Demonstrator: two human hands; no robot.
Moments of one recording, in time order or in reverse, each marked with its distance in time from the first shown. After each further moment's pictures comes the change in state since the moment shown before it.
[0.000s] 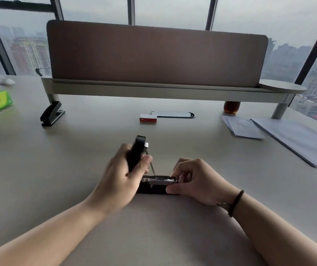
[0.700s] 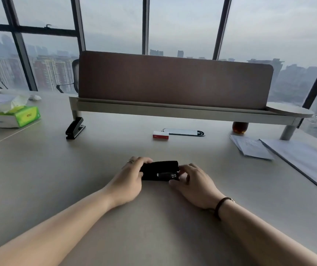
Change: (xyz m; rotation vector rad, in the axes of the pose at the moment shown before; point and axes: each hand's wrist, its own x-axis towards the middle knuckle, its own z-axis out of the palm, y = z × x) left_hand 0.030 -0.047 -0.023 0.337 -0.236 -0.065; right_hand 0.037 -0.002 0.019 -0.398 0.178 0.105
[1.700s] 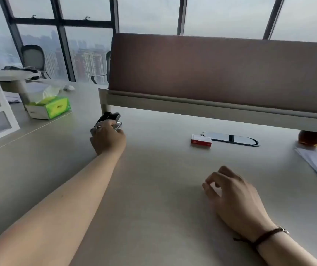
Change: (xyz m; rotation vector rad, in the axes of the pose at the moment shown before) left_hand 0.116 -0.161 -0.075 0.243 0.719 -0.679; right_hand 0.063 -0.016 0.031 -0.261 0.191 -0.186
